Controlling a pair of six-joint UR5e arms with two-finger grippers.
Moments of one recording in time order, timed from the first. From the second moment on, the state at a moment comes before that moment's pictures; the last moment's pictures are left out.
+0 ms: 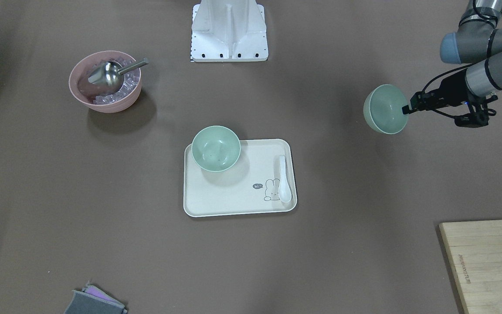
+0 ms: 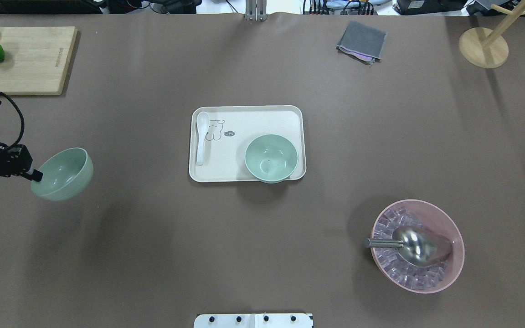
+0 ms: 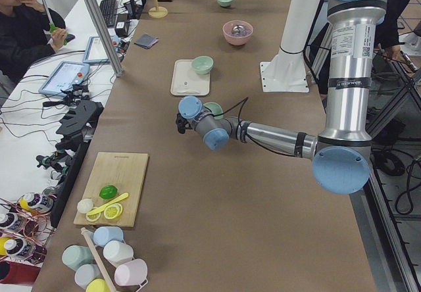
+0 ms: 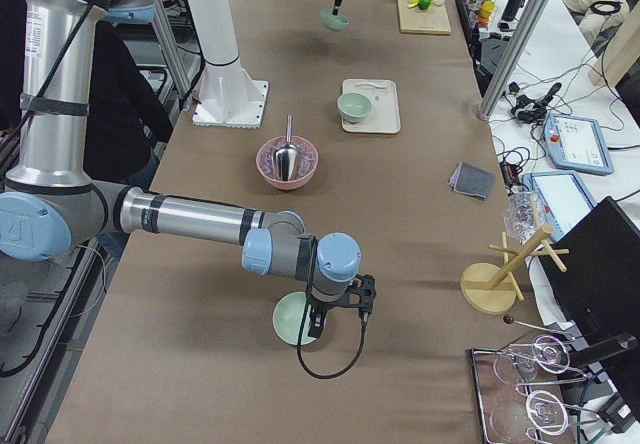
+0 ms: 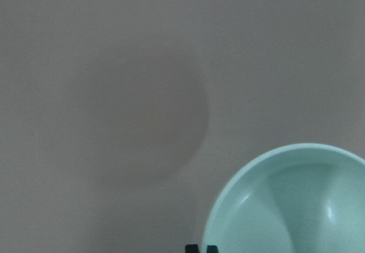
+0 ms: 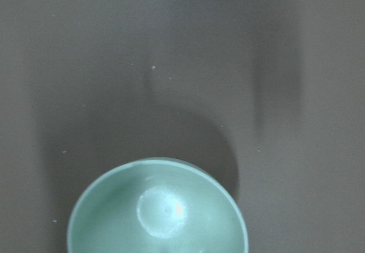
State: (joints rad) left arm -1.04 -1.58 -1.70 -2.18 -2.64 -1.01; right arm 1.55 -1.77 1.49 -1.43 2.39 -0.03
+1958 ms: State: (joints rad) left arm -1.04 -1.70 -1.67 -2.16 -2.63 -1.09; right arm 1.56 -1.75 1.36 -1.16 2.65 0.09
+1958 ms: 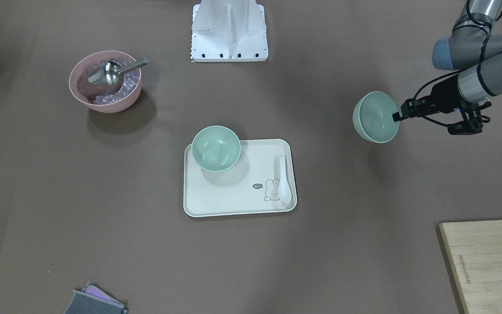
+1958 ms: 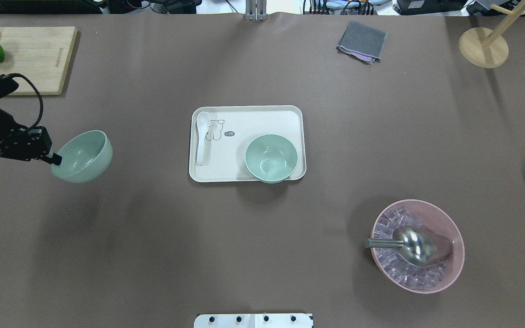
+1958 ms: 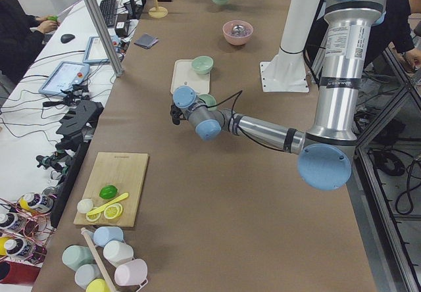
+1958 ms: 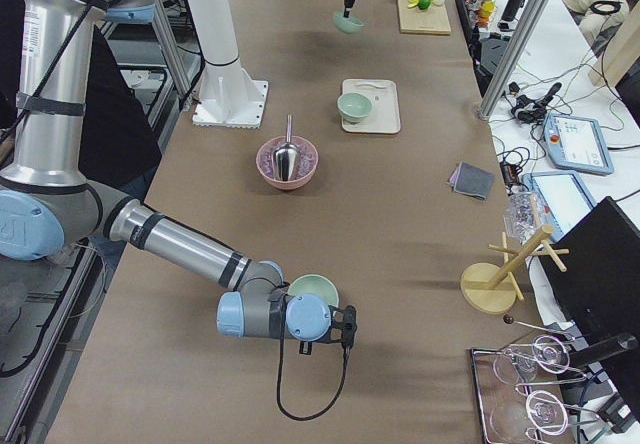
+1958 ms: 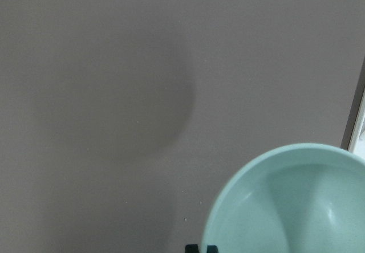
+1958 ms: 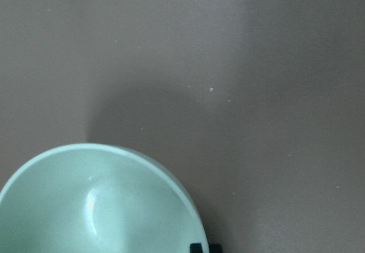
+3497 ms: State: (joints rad) left arm -0.76 -2.23 -1.44 -2.33 -2.30 -1.53; right arm 1.61 -1.68 1.42 -1.16 2.79 0.25
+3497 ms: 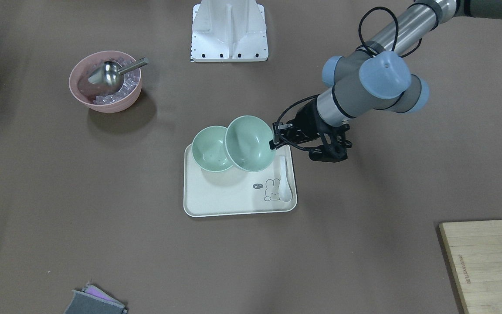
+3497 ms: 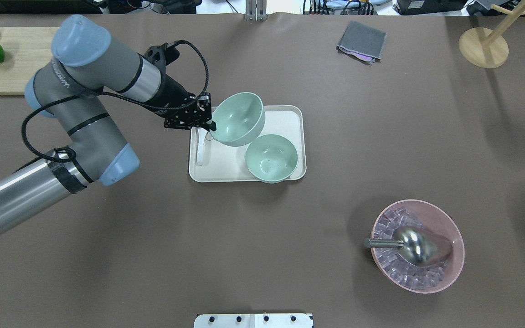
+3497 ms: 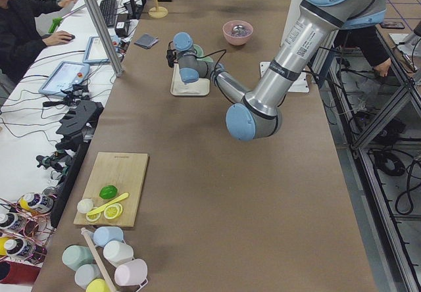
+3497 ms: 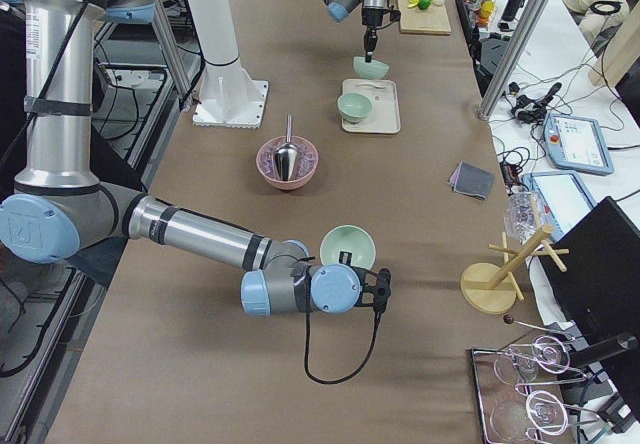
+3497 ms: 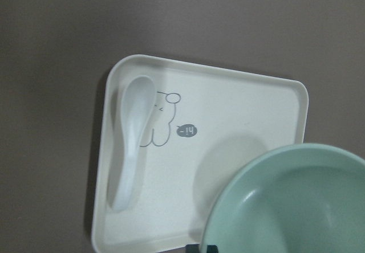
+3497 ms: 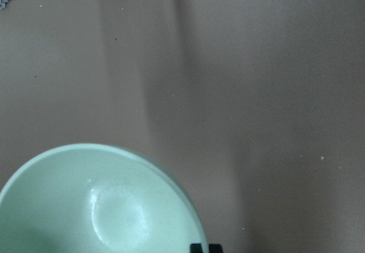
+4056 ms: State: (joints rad) left arm -0.65 -2.28 -1.41 -2.35 -2.17 -1.63; right arm 1.61 -1.68 1.42 -1.16 2.79 0.26
